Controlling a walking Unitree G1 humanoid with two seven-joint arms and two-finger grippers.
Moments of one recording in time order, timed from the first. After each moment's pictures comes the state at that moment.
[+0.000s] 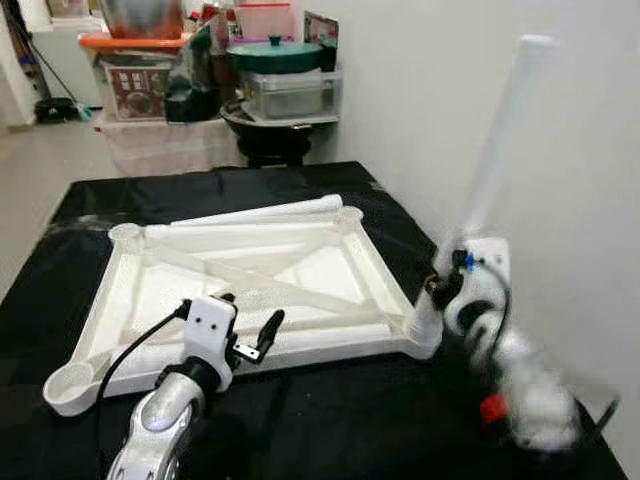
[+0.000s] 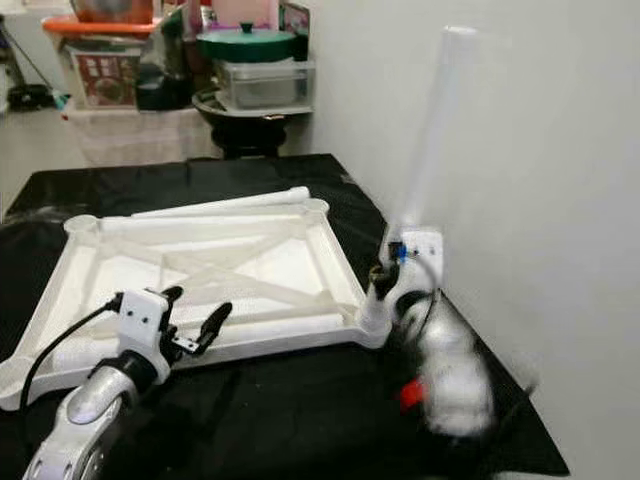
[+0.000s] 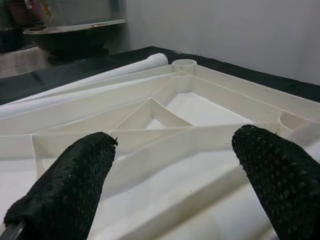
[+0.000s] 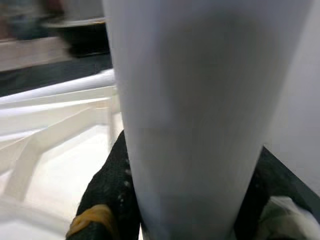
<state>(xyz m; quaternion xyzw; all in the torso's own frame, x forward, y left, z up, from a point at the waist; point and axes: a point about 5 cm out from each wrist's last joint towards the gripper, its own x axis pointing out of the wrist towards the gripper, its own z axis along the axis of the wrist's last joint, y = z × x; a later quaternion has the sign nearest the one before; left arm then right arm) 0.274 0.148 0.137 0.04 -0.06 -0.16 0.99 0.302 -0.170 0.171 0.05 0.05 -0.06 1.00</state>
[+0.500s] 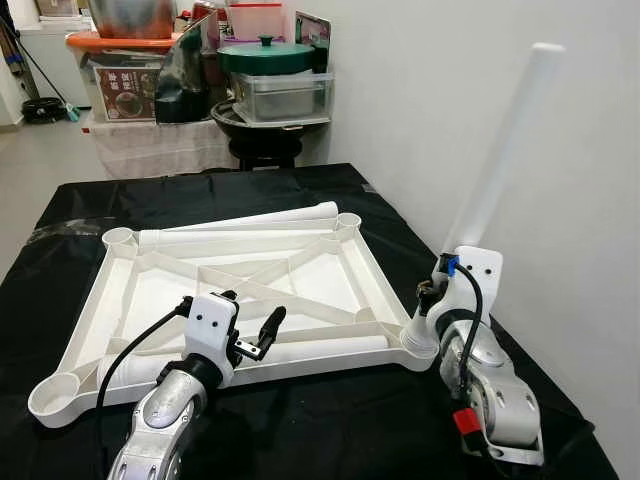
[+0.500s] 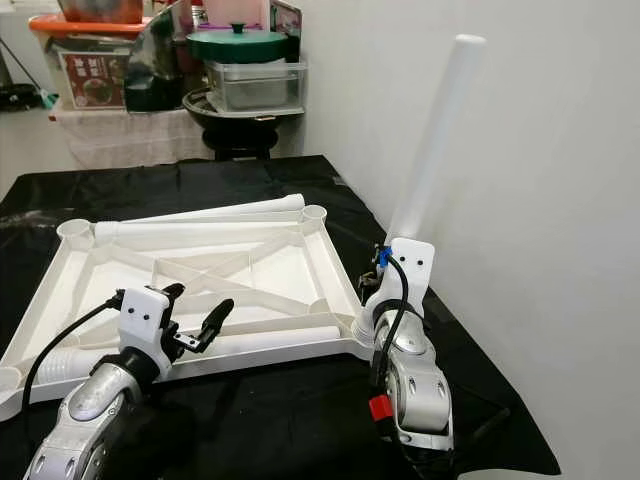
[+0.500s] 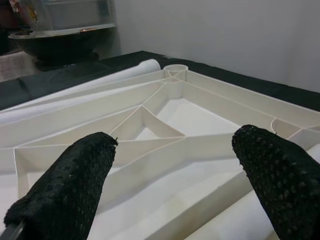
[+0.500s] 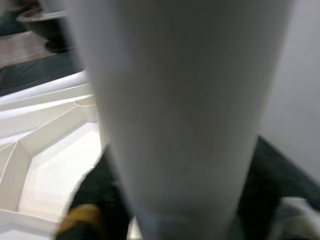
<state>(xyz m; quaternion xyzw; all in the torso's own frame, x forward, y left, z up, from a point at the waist) 0.277 0.146 0.140 0.04 -0.06 -0.16 0.98 0.309 -0.175 0.186 0.05 0.05 -0.07 1.00</state>
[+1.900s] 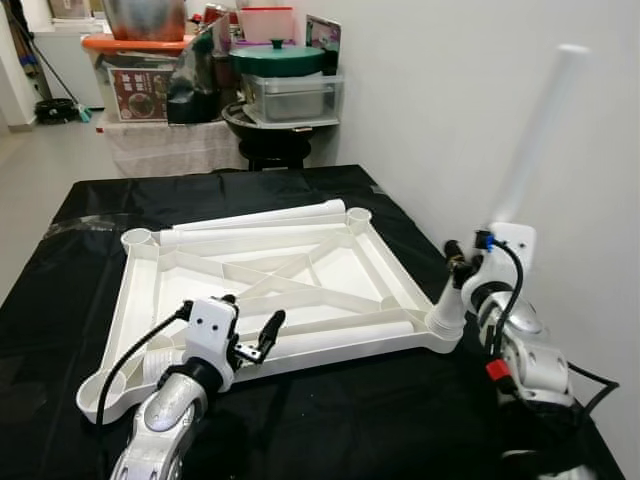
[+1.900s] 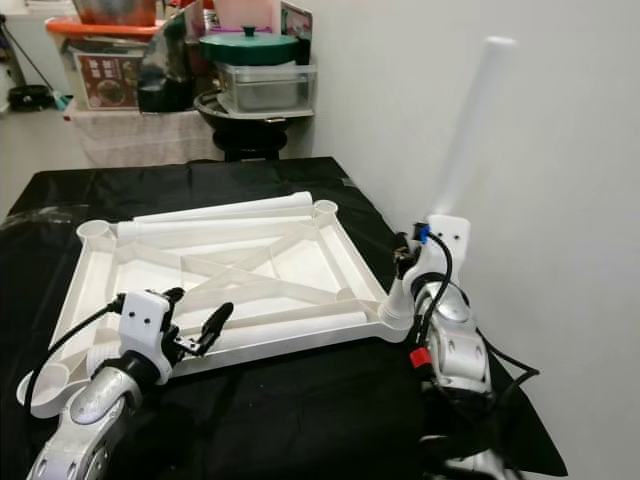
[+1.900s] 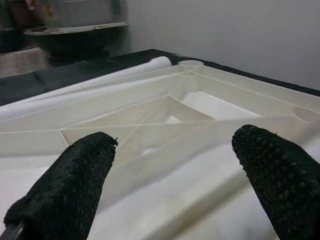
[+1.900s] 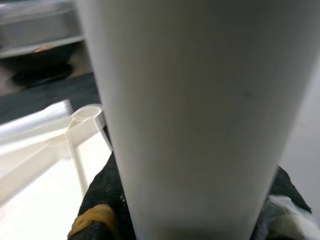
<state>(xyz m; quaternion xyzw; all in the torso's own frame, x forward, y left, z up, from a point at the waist) 0.276 0.147 0.134 0.04 -0.06 -0.16 0.99 0.327 -0.200 0.176 0.08 0.03 -0.16 0.98</state>
